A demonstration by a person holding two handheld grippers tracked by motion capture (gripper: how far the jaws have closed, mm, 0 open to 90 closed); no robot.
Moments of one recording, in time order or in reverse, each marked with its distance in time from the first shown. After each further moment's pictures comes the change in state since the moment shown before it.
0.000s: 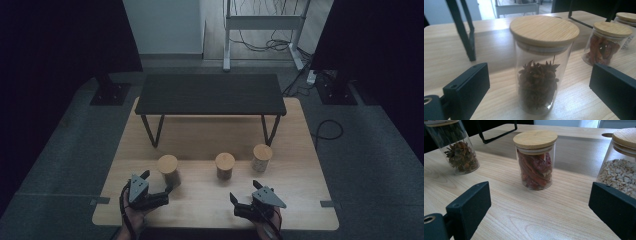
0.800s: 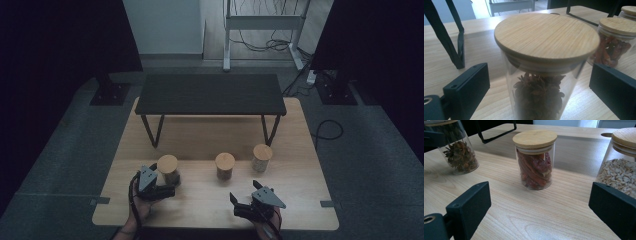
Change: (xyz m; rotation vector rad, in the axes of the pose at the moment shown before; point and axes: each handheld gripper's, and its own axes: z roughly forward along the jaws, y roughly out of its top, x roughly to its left) left arm 0.006 0.009 0.037 0.038 -0.026 0.017; right arm 0.001 0.000 0.000 0.002 -0.008 -0.001
